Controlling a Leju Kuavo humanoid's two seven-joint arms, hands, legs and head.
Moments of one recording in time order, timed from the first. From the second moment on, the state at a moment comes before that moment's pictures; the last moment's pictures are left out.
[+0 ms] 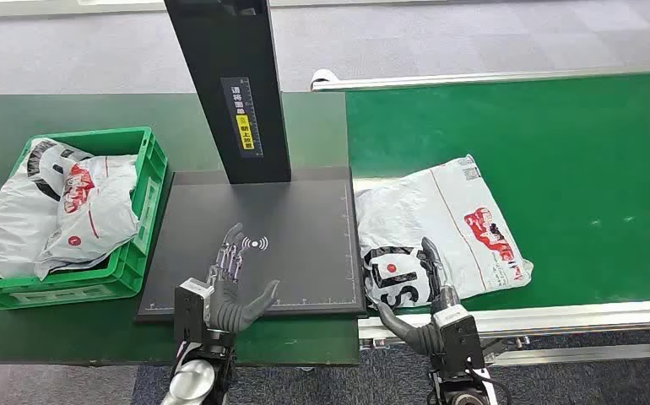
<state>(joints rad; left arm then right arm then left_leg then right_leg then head) -0.11 -0.22 -0.30 -1.23 -0.04 0.08 -0.53 0.07 0.13 0.16 -1.43 0.28 -0.11 -0.47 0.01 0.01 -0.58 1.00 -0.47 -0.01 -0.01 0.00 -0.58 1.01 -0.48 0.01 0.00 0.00</state>
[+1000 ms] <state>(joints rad) -0.14 -0.22 -0.32 -1.21 -0.02 0.06 -0.52 -0.21 0.04 0.08 -0.90 1.07 -0.50 -0.19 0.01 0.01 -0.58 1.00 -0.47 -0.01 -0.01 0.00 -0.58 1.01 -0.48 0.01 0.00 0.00</state>
